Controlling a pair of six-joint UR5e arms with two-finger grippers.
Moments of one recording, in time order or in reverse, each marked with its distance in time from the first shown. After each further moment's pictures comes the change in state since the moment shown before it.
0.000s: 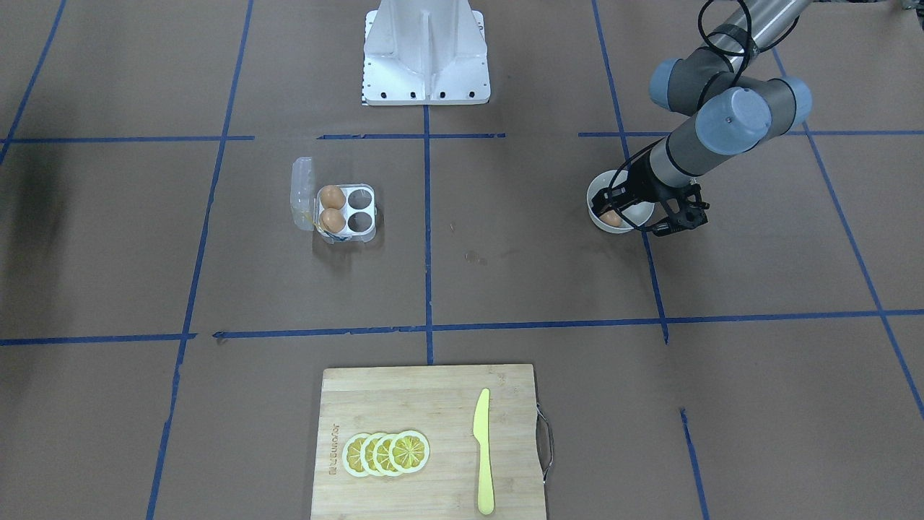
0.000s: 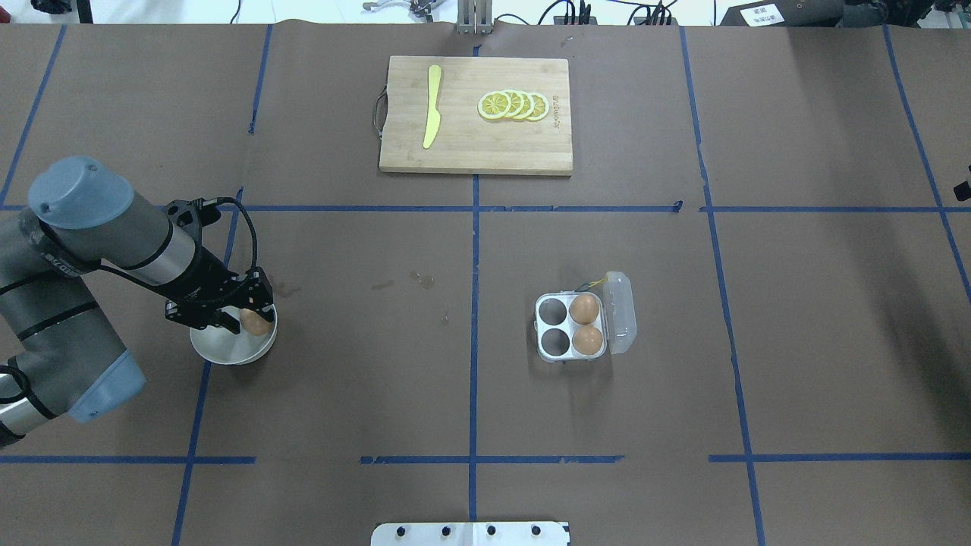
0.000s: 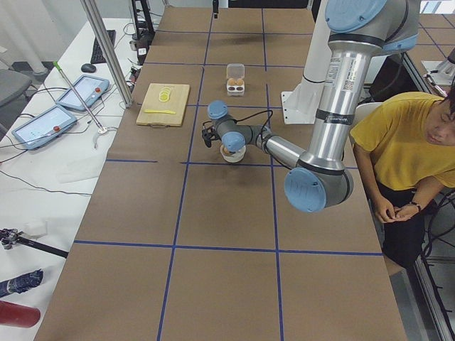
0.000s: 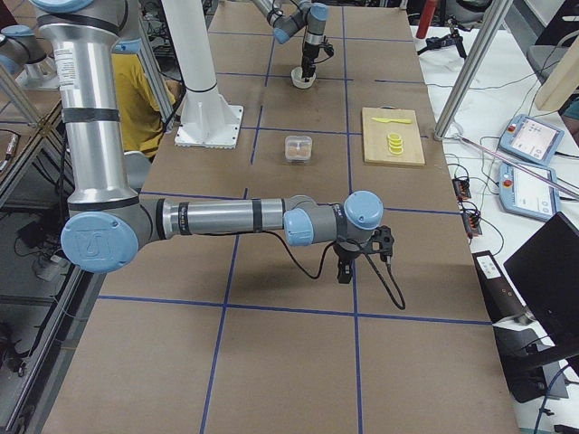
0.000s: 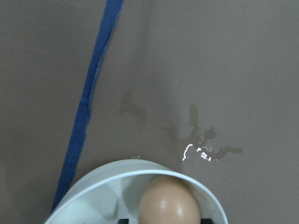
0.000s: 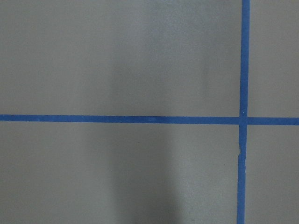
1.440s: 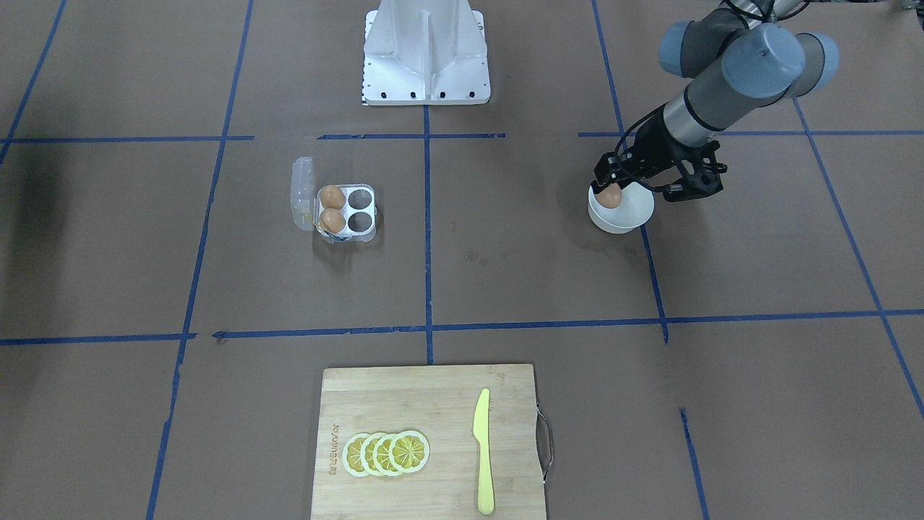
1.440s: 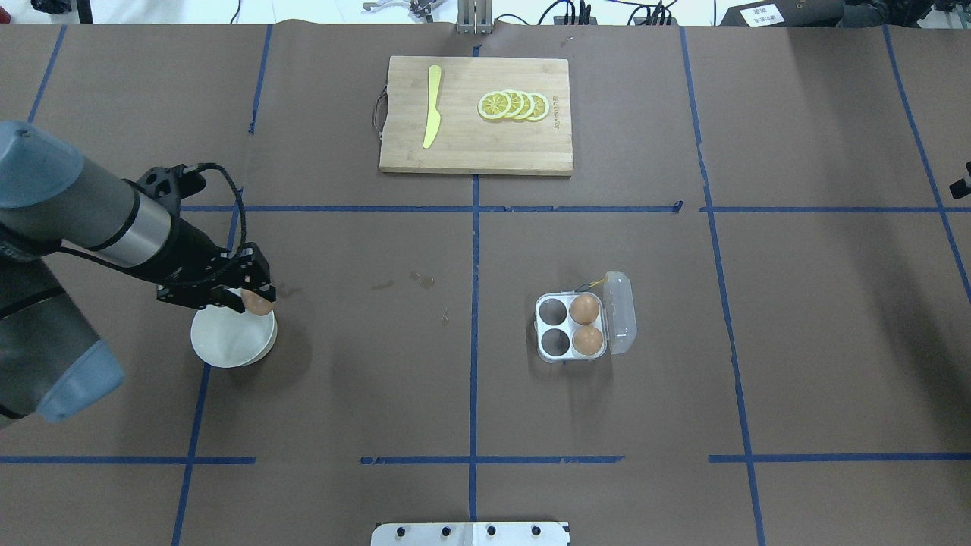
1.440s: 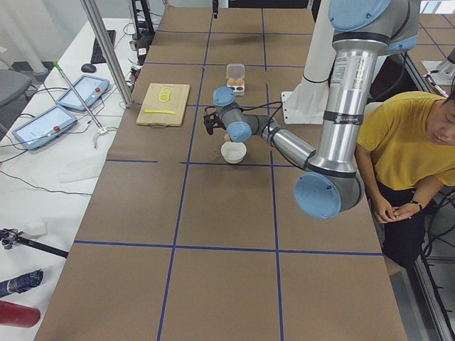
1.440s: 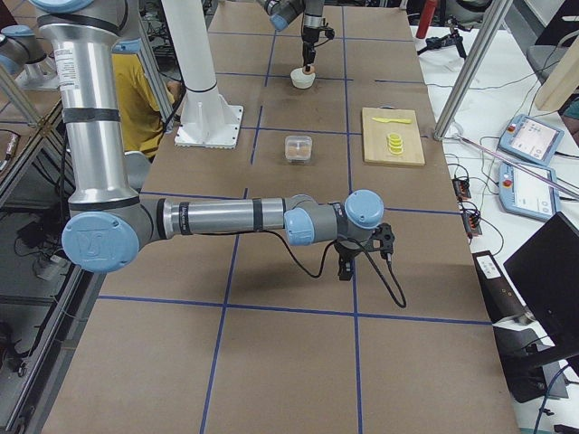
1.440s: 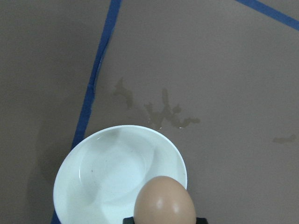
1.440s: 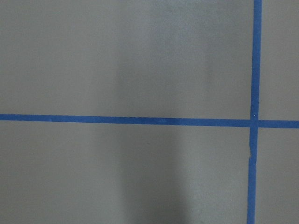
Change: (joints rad) left arm -0.022 -0.070 -0.143 0.086 0.006 -0.007; right arm 0.000 0.004 0.001 0.012 0.024 0.000
